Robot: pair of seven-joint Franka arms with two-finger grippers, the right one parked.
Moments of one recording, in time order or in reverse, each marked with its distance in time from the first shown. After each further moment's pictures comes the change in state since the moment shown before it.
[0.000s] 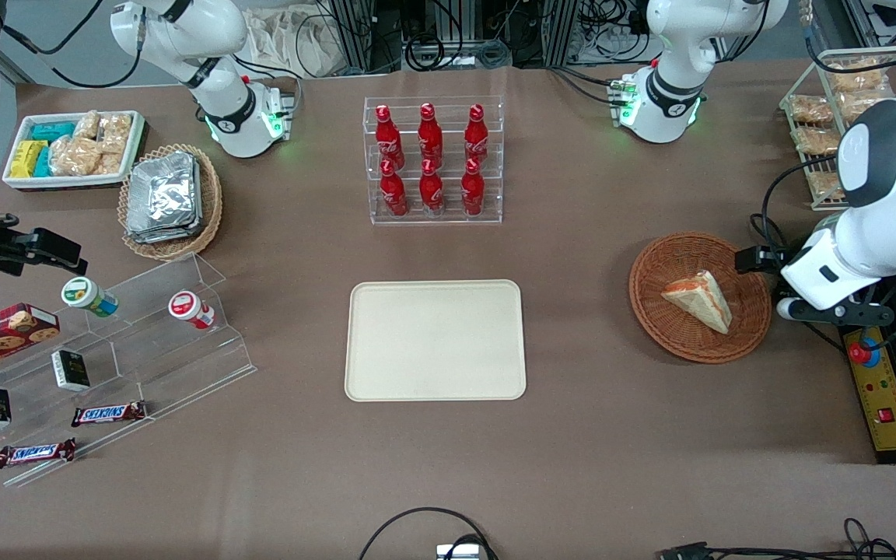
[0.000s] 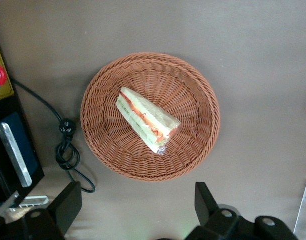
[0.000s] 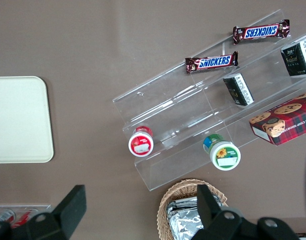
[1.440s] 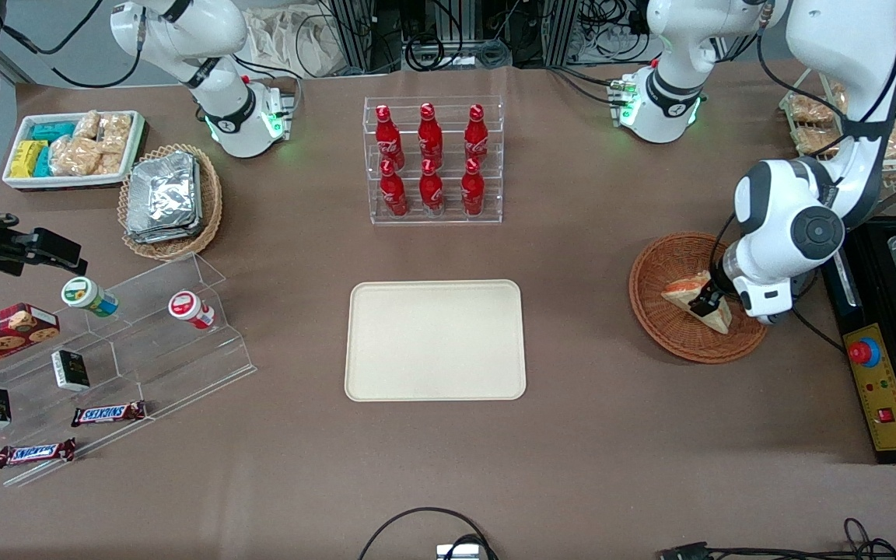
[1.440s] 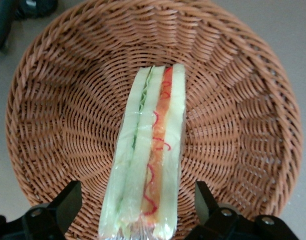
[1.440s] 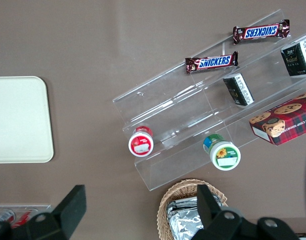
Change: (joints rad) arm 0.006 0.046 0.003 -0.546 -0.020 0.675 -1.029
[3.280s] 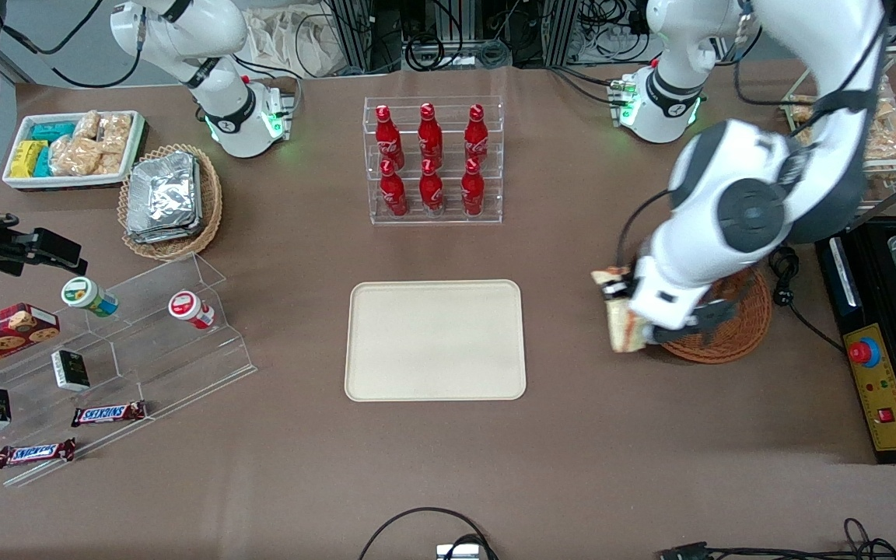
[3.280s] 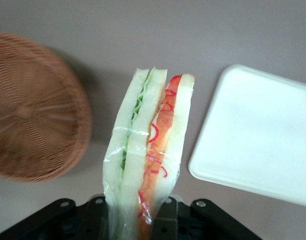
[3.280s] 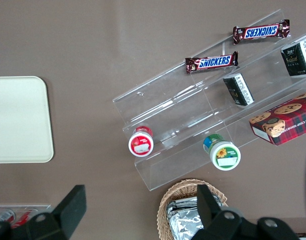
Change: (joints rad) arm -0.134 0.173 -0.317 0.708 -0.007 -0.530 0.366
